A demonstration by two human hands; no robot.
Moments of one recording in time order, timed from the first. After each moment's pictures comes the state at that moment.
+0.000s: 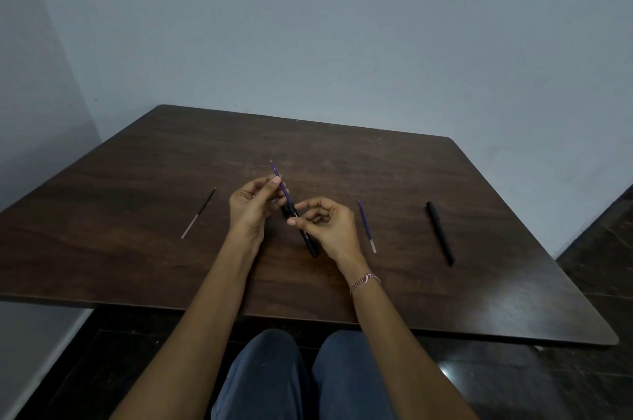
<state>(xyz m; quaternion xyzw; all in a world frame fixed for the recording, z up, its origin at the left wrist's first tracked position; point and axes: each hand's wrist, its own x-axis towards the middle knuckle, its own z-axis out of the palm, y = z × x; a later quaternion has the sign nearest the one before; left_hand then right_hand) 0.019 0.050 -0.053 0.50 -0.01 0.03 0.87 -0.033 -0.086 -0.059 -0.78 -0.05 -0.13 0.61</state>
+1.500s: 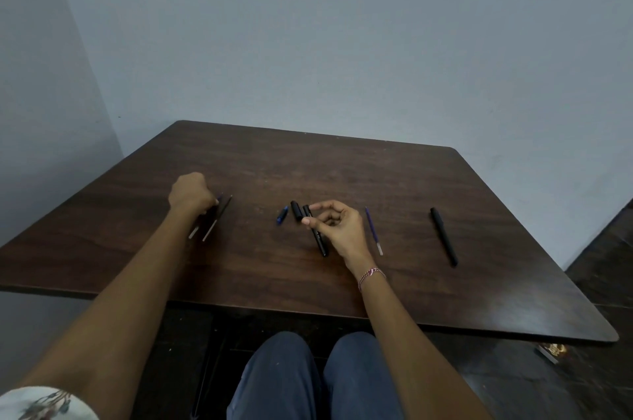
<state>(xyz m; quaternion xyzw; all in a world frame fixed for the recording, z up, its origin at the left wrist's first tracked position) 0.084 0.177 -0.023 0.97 0.10 0.00 0.21 -0.032 -0.085 -0.060 -0.76 -0.02 -0.13 0.63</state>
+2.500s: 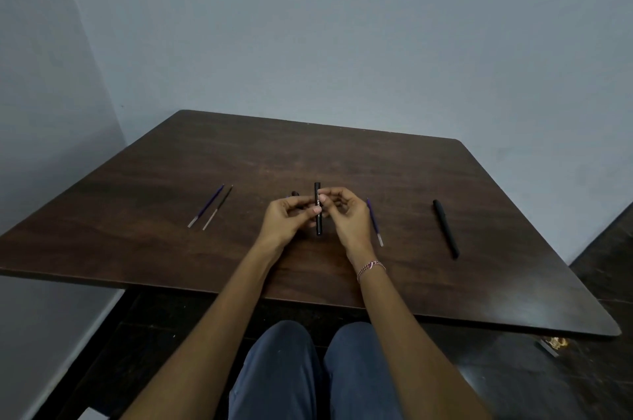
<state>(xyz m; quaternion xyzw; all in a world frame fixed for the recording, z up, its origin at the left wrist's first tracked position) -0.010 0.042 -0.067 0.68 -0.11 -0.02 0.72 -0.028 -0.089 -0.067 -0.72 -0.03 -0.22 0.66</state>
